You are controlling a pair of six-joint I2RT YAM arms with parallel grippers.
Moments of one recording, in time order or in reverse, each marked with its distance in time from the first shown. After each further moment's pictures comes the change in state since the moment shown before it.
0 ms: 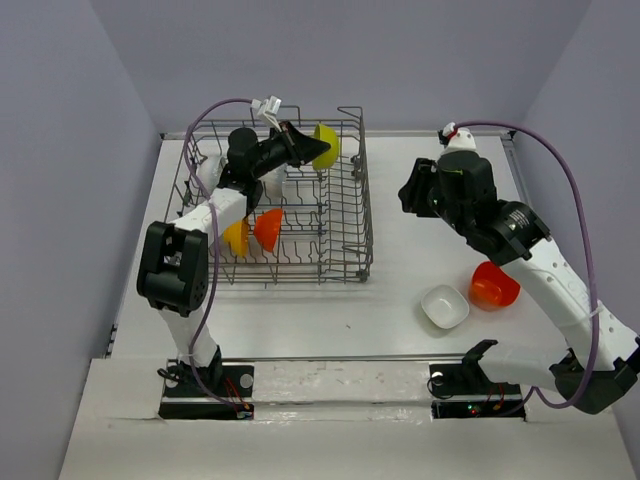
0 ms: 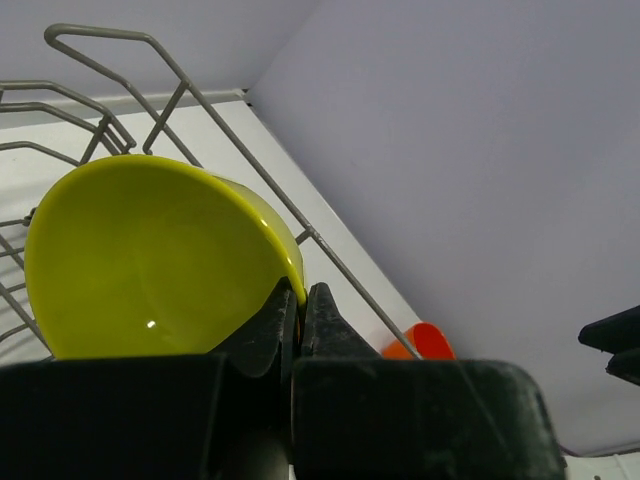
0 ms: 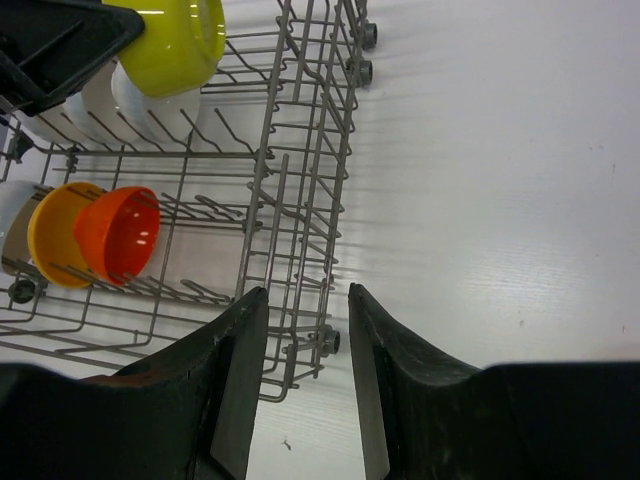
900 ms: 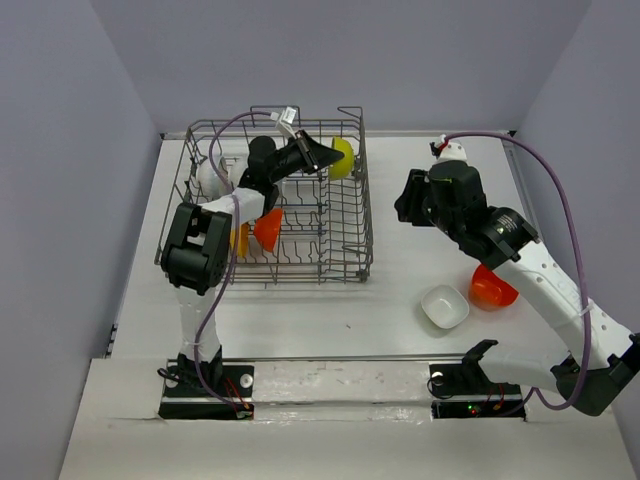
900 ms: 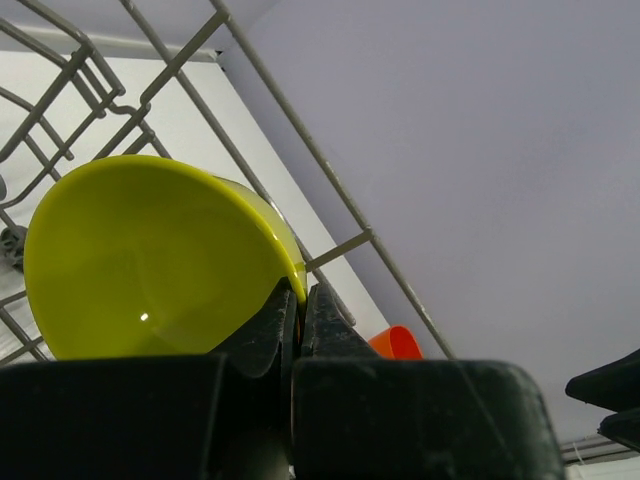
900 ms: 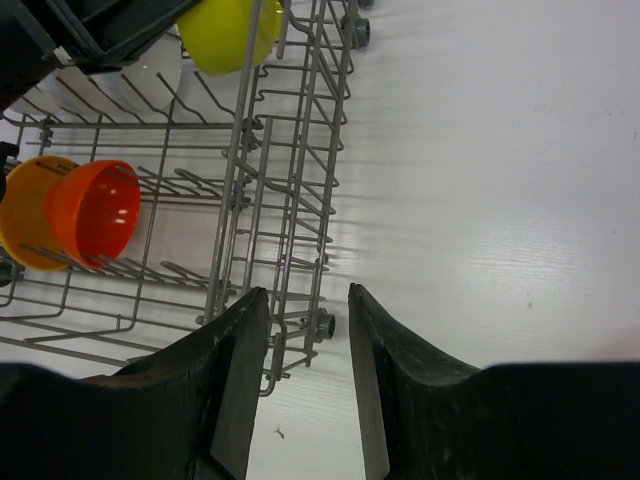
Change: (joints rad) left arm -0.039 0.229 0.066 0.182 0.012 -0.192; right arm 0.000 -0.018 -0.119 0.035 -0.020 0.018
